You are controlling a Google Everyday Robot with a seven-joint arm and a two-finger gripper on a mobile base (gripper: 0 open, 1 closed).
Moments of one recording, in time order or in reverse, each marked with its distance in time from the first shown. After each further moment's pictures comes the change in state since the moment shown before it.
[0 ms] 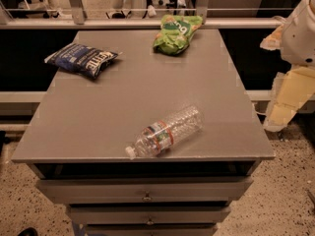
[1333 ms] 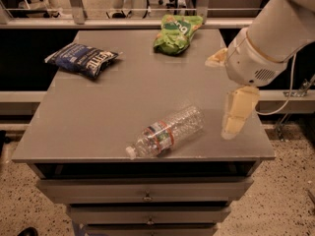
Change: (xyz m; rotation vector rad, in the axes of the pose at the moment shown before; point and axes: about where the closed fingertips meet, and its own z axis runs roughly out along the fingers) arm -0.062 0.004 0.074 -0.097 -0.167 -0.236
